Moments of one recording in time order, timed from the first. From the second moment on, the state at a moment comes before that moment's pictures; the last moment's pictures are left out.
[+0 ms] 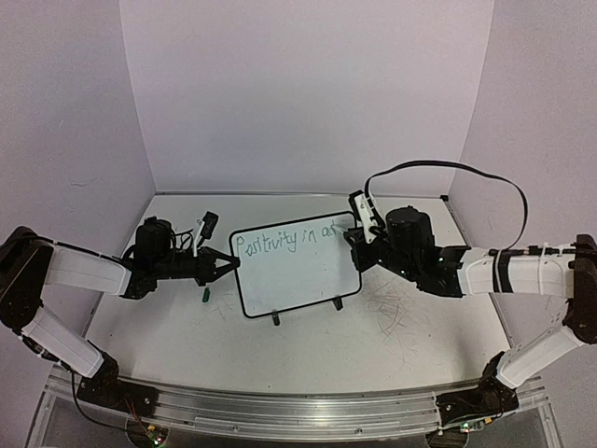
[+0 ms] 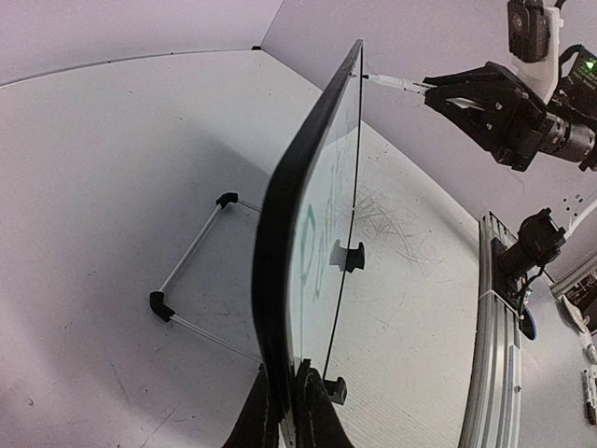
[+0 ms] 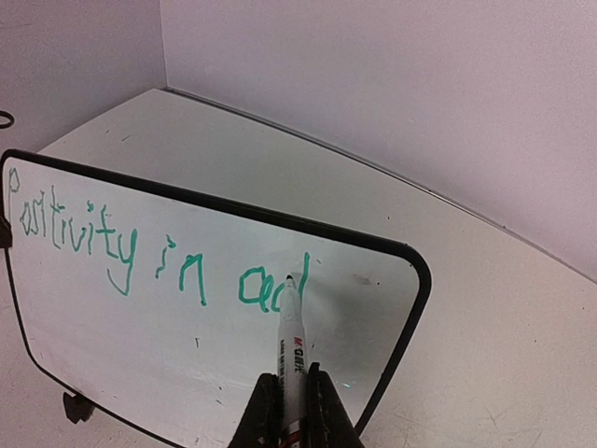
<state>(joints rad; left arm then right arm) -0.47 1.44 0.54 0.55 0.68 -0.22 0.83 1.44 0.84 0.24 0.27 0.00</state>
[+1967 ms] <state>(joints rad) -0.47 1.44 0.54 0.54 0.68 -0.21 0.83 1.43 0.84 0.25 0.35 0.01</state>
